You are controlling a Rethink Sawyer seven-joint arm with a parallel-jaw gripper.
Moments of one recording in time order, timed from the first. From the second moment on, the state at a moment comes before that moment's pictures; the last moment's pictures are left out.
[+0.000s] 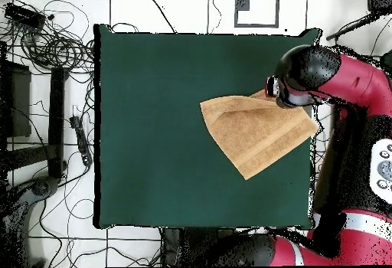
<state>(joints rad) -0.41 -0.42 -0.01 0.95 -0.15 1.14 1.43</state>
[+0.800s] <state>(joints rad) -0.45 -0.43 -0.01 0.93 -0.16 1.11 1.43</state>
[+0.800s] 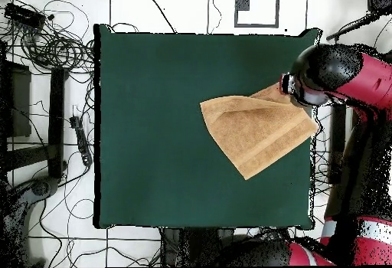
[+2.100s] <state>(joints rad) -0.52 -0.27 0.00 1.02 -0.17 0.88 1.43</state>
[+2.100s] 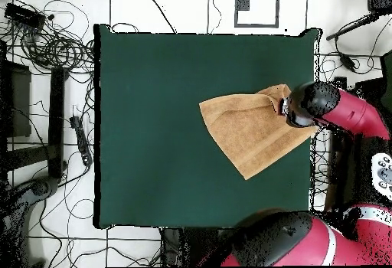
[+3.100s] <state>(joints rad) -0.45 -0.26 0.00 0.94 -0.18 0.96 1.43</state>
